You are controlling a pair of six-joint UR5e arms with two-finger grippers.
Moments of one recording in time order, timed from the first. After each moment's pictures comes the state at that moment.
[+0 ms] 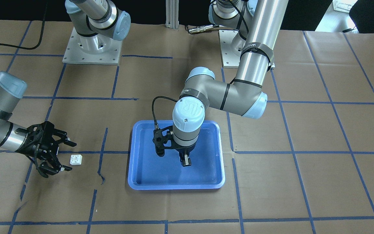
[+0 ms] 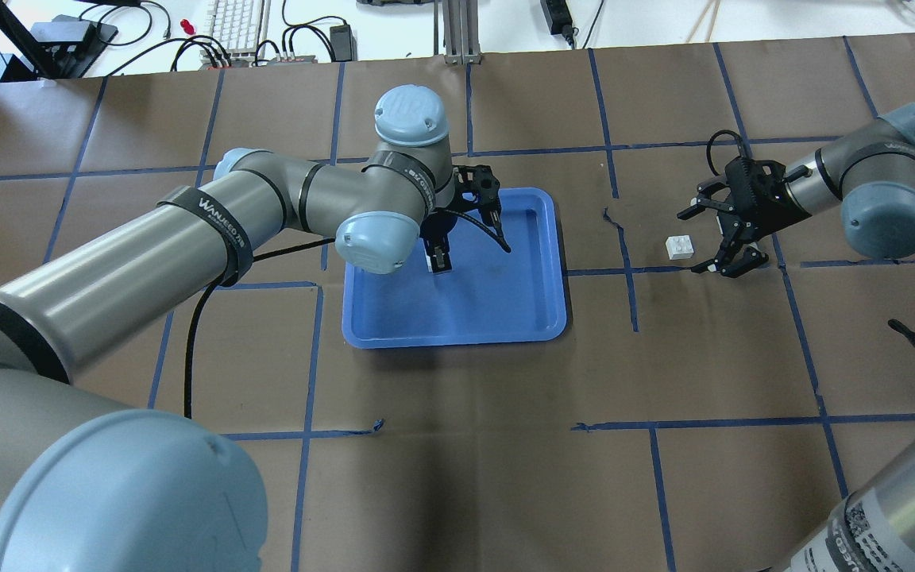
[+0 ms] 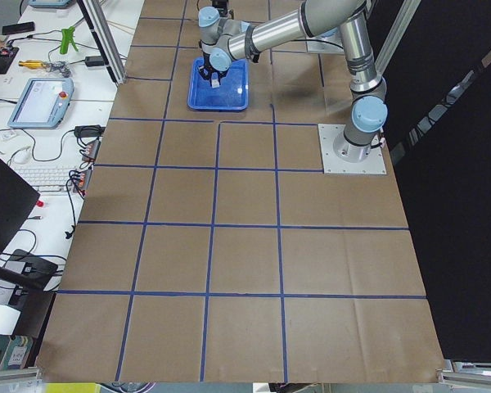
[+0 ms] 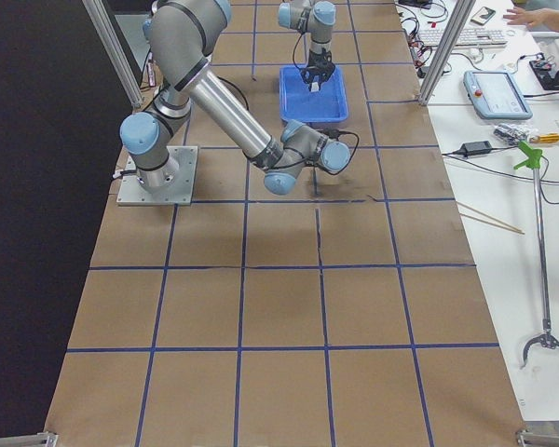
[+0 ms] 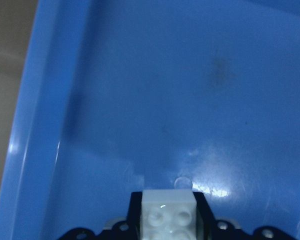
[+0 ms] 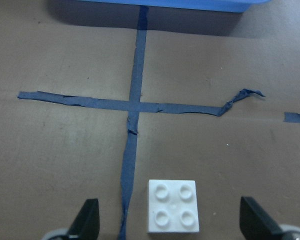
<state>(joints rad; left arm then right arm) -1.89 -2.15 -1.62 -0.96 1.55 1.16 1.14 -1.08 1.85 -2.07 -0.99 -2.17</state>
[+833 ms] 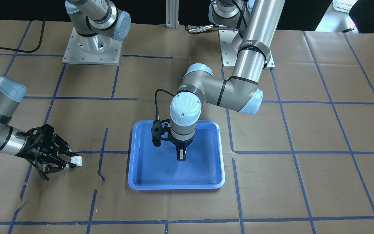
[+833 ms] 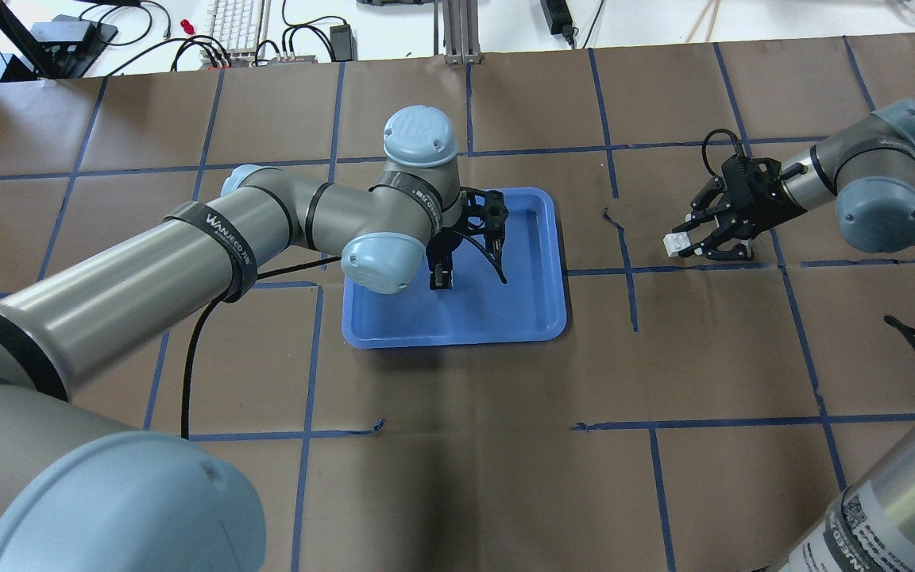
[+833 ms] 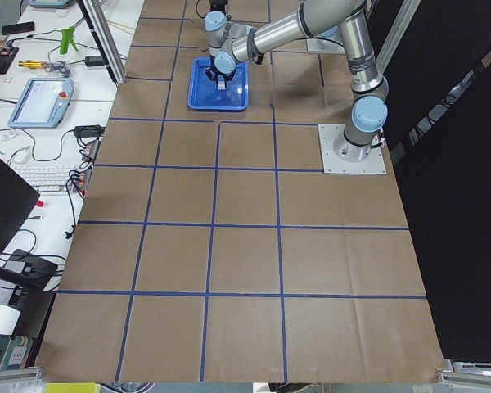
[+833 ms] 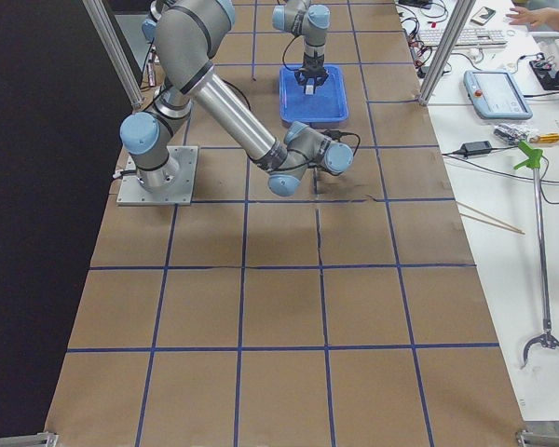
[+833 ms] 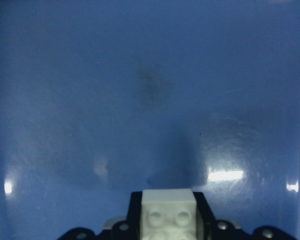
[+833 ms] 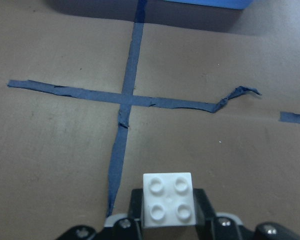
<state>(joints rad) -1.90 -2.13 -1.67 -0.95 1.55 1.25 1.15 -1.06 1.82 -2.07 -1.00 -2.20</state>
